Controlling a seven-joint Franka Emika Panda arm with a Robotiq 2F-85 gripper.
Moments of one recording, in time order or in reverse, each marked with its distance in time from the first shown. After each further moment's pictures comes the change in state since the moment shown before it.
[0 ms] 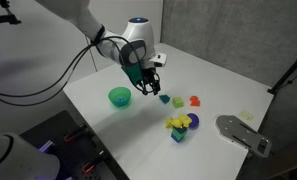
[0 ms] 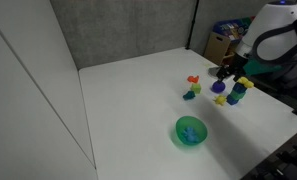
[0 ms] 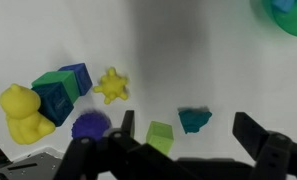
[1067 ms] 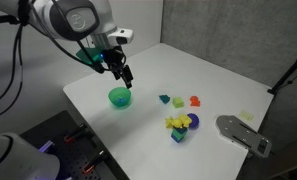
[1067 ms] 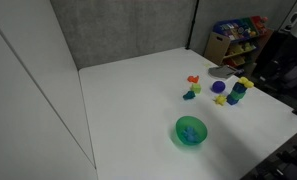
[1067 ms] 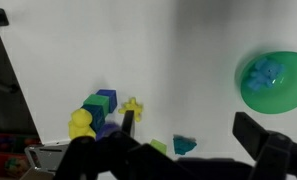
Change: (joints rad) arm -0.027 -0.619 0.110 -0.346 -0.067 -0.328 -0.079
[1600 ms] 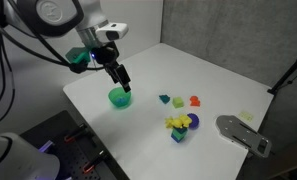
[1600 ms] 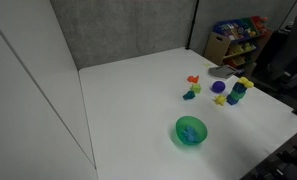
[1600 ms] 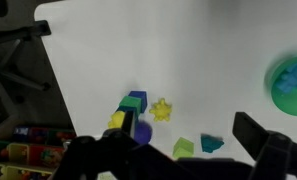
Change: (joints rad) arm -0.071 -0.204 0.000 -0.088 -0.077 -0.075 -0.002
